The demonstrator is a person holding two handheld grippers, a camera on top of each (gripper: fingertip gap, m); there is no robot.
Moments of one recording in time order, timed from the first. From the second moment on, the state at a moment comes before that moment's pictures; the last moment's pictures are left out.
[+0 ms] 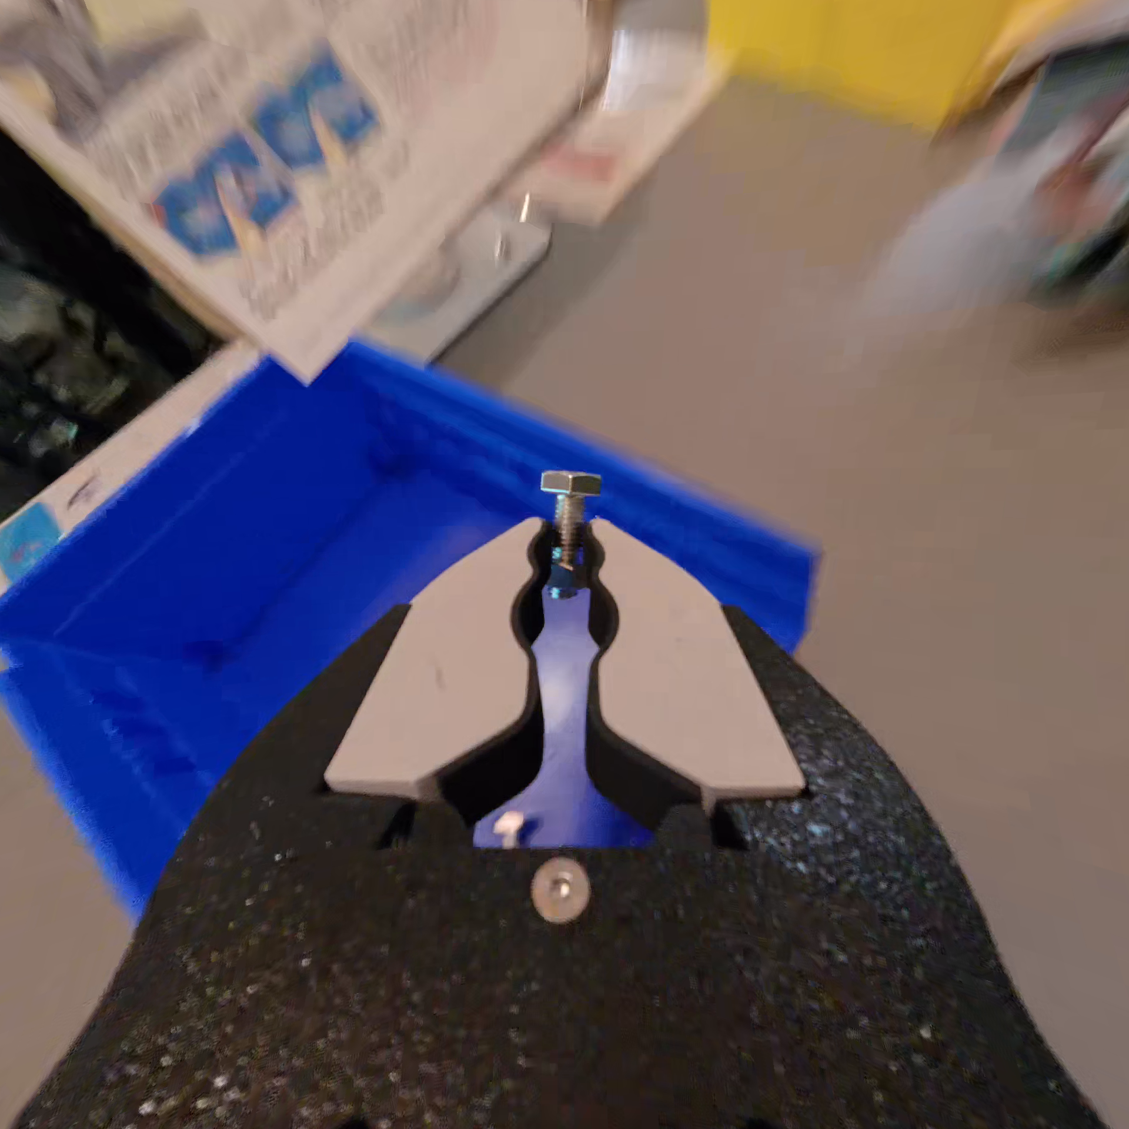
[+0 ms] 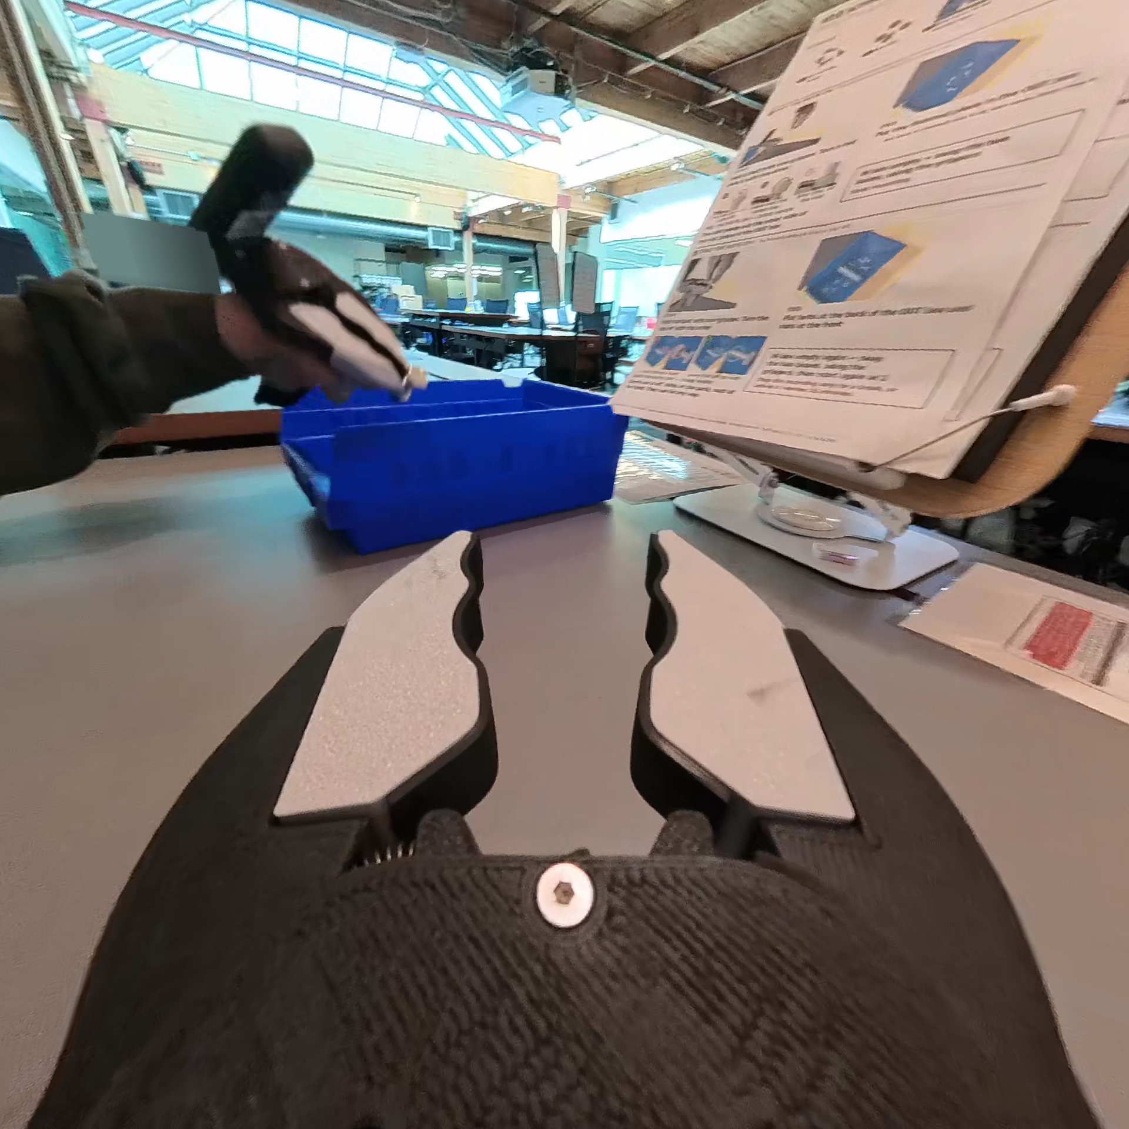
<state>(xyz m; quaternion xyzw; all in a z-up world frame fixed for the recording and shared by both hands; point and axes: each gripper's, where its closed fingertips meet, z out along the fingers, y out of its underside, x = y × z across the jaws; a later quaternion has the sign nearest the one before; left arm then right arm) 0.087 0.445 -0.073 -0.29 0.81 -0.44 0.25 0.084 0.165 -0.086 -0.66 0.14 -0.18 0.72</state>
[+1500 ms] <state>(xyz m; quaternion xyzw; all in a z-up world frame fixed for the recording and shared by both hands) -0.007 0.228 -0.095 -0.36 0.70 -0.60 -0.17 0.007 0.229 -0.078 -0.67 -0.17 -0.42 0.59</state>
